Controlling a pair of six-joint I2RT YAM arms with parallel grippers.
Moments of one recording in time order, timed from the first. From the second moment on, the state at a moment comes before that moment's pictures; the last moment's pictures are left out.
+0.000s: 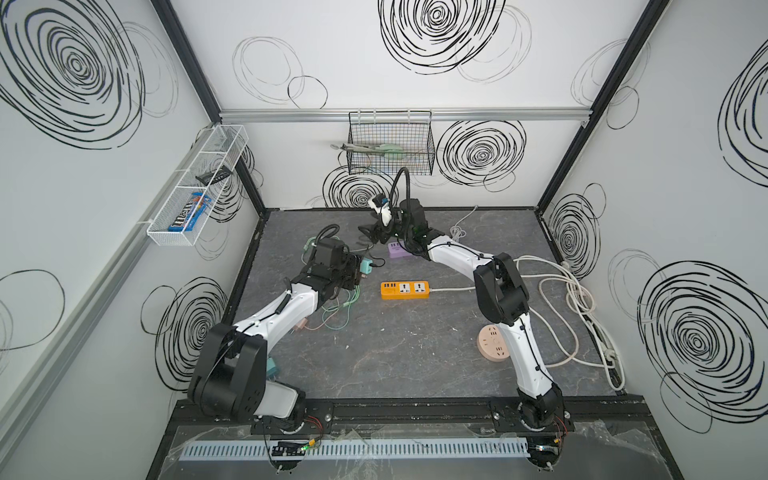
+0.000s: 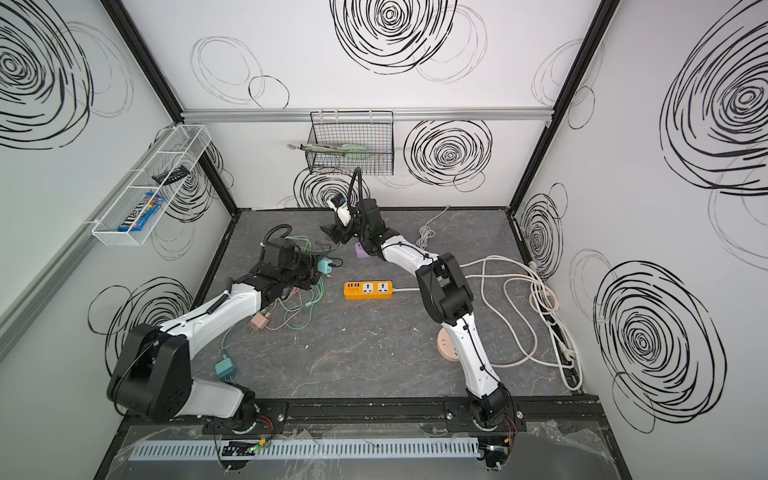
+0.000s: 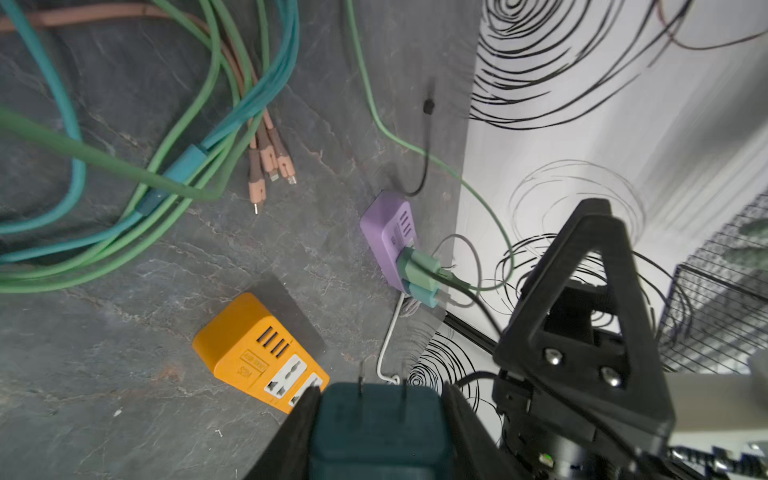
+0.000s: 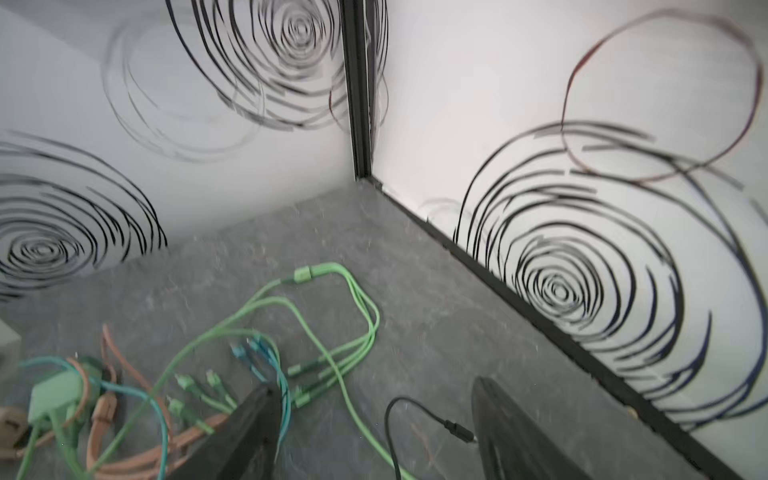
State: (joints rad) left arm -0.29 1.47 0.88 -0.08 0.19 -1.70; right arm 0.60 2.34 1.89 0.14 -0.40 -0.11
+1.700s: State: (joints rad) left arm -0.32 1.59 0.96 0.10 0.25 -1.94; right arm 0.61 1.95 1.31 0.29 -0.62 0.39
